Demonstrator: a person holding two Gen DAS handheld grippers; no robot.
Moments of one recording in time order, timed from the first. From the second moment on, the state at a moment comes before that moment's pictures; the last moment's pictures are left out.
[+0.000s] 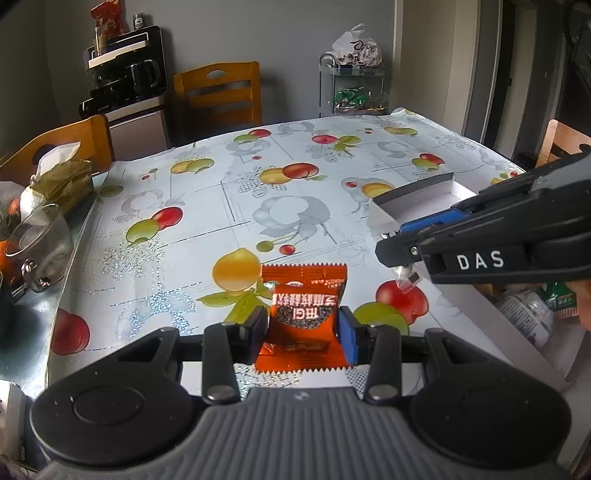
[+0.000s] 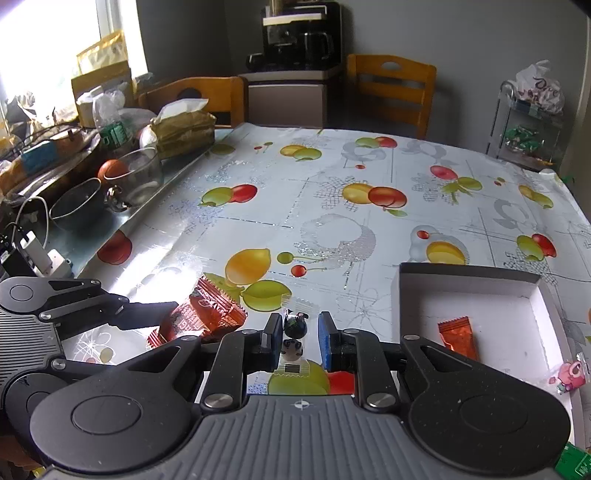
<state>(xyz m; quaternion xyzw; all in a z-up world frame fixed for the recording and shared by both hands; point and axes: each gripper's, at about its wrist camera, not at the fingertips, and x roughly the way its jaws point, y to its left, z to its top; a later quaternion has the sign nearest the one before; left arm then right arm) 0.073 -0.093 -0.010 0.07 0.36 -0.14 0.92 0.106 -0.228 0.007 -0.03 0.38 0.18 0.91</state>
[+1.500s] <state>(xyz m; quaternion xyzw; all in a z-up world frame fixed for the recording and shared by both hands) 0.080 -0.219 0.006 0.11 0.33 -0.23 0.91 0.076 -0.363 0.016 0.02 0.36 0.09 0.93</state>
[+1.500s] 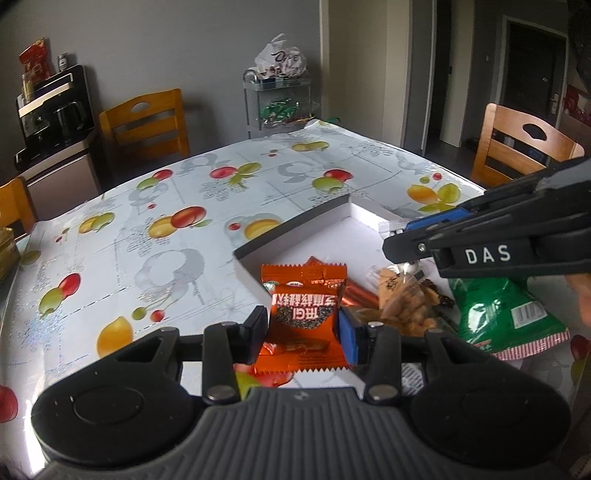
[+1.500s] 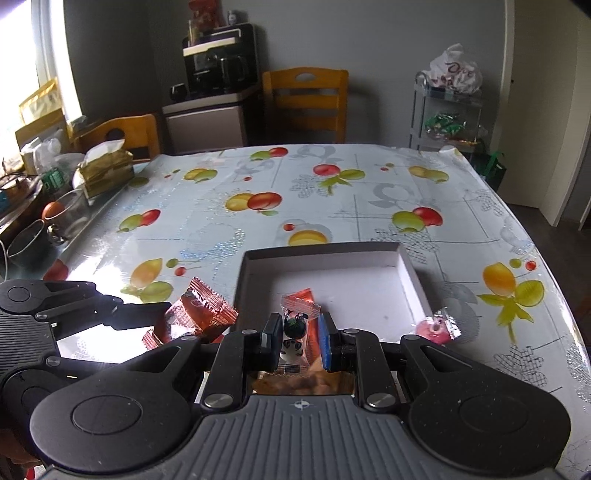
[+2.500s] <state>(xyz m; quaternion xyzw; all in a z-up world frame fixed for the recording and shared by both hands) 0.100 -0.276 -0.011 0.13 0.35 -0.26 0.89 0.087 -0.411 -0.009 0.03 0.39 0.08 0.92</state>
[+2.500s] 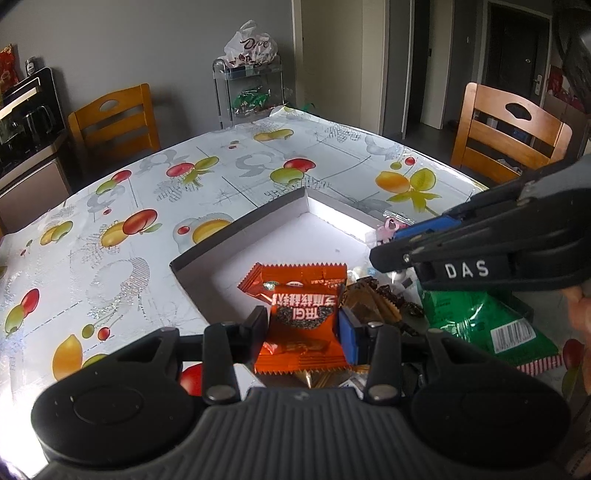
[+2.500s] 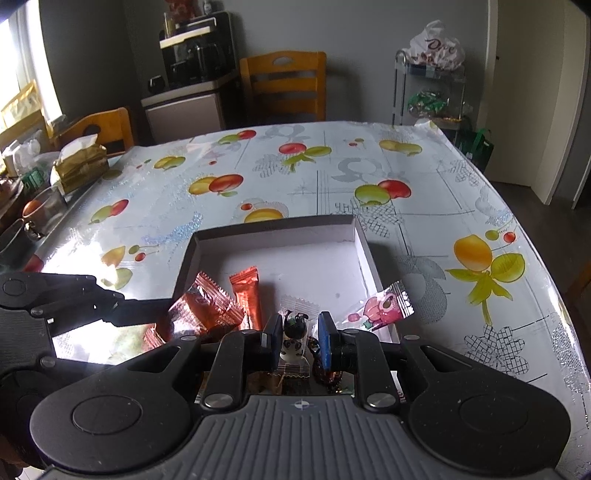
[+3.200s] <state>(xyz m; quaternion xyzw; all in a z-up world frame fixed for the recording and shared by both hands) 0.105 -0.280 -0.015 0.13 0.36 -0.26 0.89 0.090 -0.412 -0.011 0.03 0.39 0.07 0.92</state>
